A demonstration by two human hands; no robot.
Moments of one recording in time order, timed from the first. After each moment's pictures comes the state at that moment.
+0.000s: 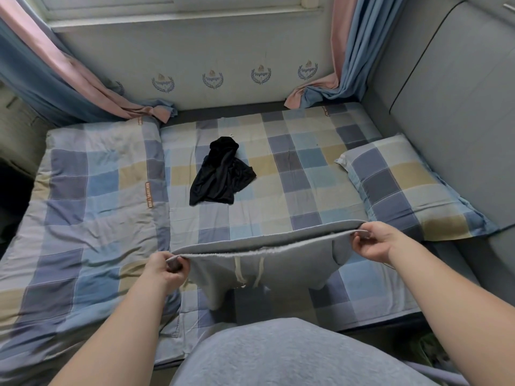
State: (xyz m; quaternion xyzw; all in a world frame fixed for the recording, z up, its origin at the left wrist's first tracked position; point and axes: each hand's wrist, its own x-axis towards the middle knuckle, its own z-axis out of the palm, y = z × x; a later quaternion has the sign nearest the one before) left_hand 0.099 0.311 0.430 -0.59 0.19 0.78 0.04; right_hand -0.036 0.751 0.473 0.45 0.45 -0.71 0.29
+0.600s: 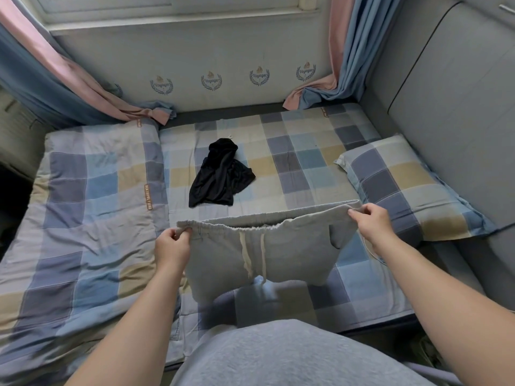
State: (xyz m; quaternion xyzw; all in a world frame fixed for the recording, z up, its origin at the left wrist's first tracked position) left_hand 0.080 0.331 0.432 -0.43 0.77 0.46 -0.07; right_hand -0.042 0.737 0.474 0.21 0.86 -0.46 0.09
